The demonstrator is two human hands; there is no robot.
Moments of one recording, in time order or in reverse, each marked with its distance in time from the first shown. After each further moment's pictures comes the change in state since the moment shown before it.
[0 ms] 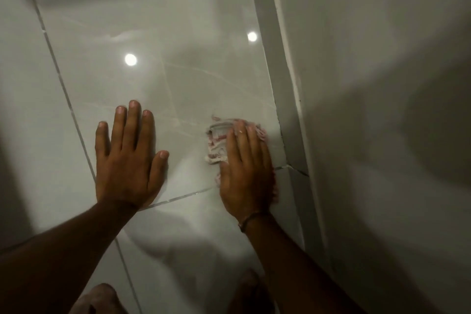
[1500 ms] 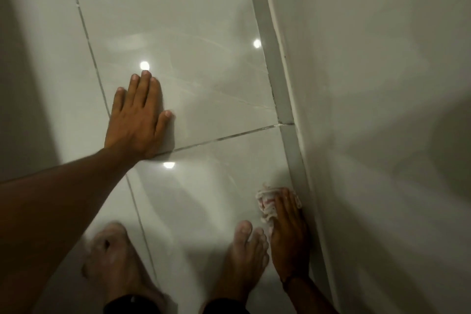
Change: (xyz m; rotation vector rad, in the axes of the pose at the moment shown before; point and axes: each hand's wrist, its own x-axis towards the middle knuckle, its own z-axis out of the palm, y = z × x) left_hand -0.013 0.002 -0.029 -0.012 -0.234 -0.017; right_hand -0.244 0.096 0.017 0.171 -0.055 0.212
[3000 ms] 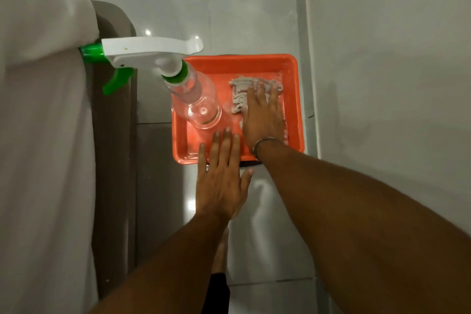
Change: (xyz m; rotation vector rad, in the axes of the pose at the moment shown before) left_hand 0.190 -0.057 -0.398 -0.042 0.278 -0.135; right_hand 0.568 -0.594 -0.306 -0.152 -0.128 -0.323
